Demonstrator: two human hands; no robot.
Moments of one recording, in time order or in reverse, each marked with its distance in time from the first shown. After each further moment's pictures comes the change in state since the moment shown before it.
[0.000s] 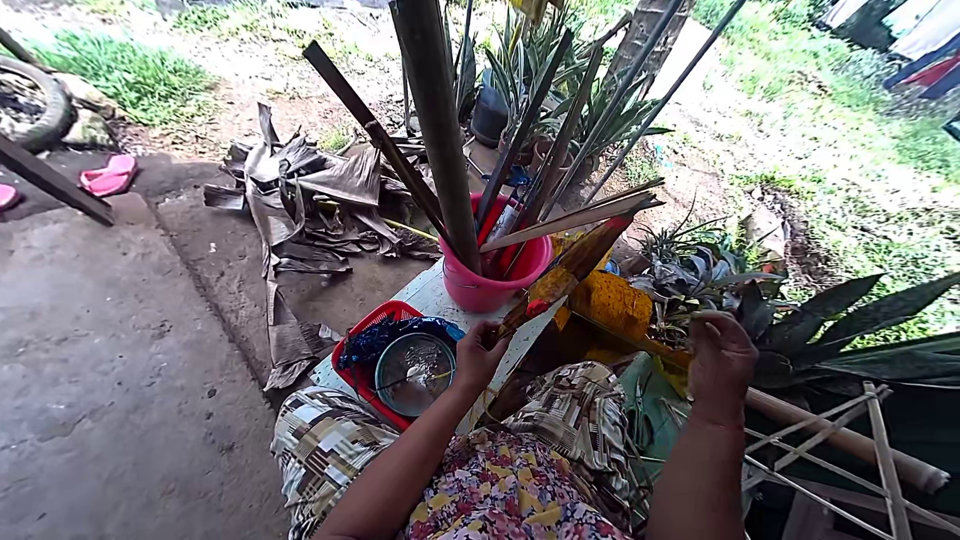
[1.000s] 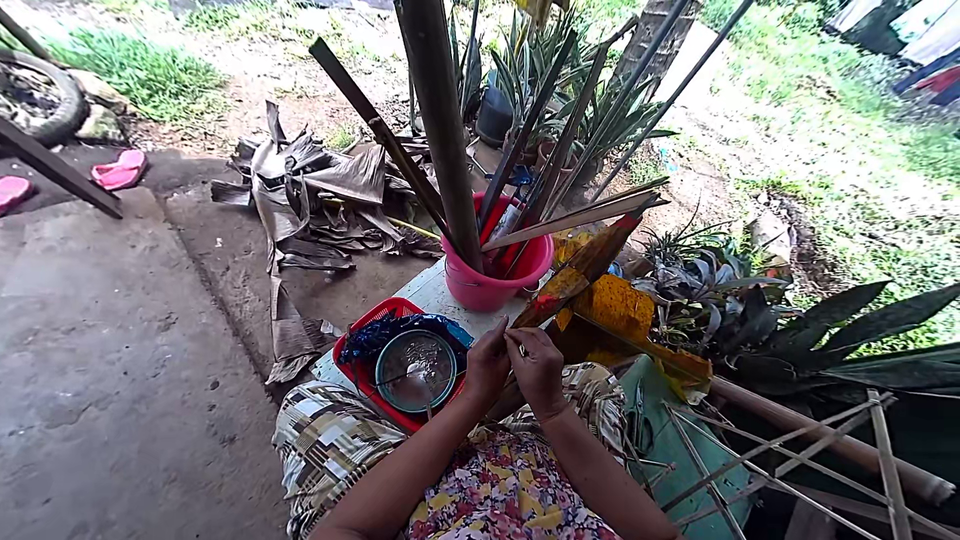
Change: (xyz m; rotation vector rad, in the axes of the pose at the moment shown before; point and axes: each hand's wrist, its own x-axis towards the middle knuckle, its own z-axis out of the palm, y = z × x) left_hand -0.018 -0.010 0.022 0.109 0.083 0.216; right_hand -0.089 0.013 0.200 -0.394 -0.157 -0.205
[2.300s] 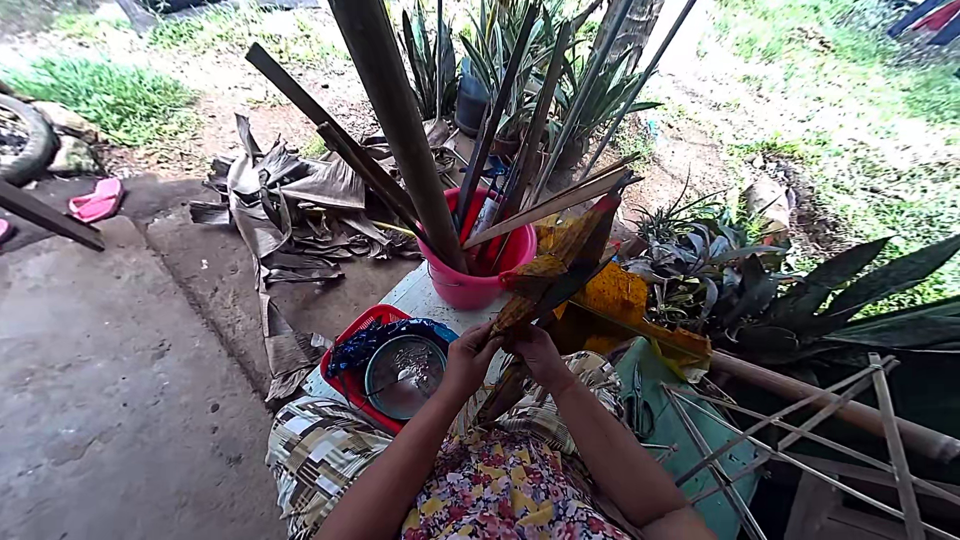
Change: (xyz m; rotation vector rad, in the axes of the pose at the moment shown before) left_hand 0.022 0.017 -0.025 -0.058 -0.285 -0.237; right_hand 0.006 0.060 -0.009 1.057 -0.355 0.834
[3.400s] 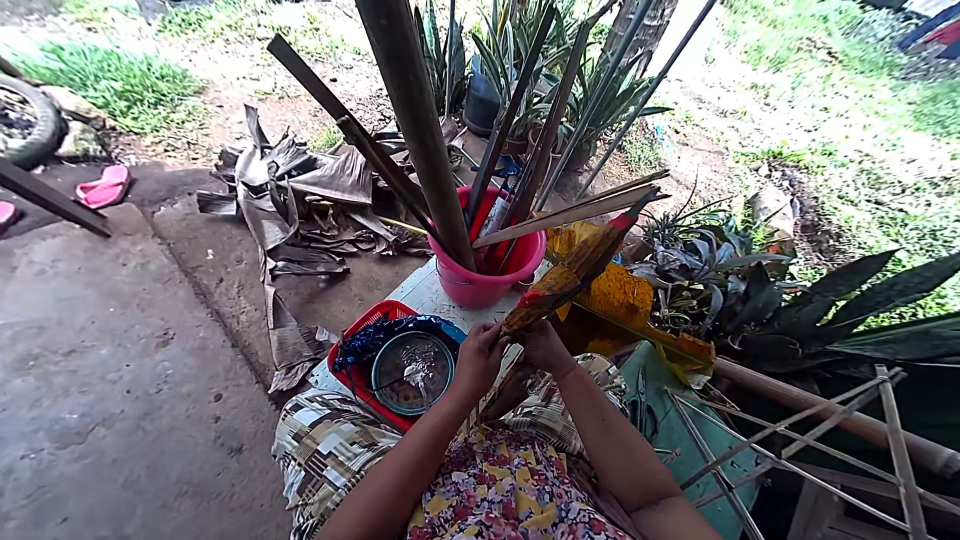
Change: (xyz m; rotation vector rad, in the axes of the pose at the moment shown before) left_hand -0.003 0.003 0.003 0.245 0.004 -0.011; right_hand 0.026 -0.004 0.000 -0.182 0.001 0.063
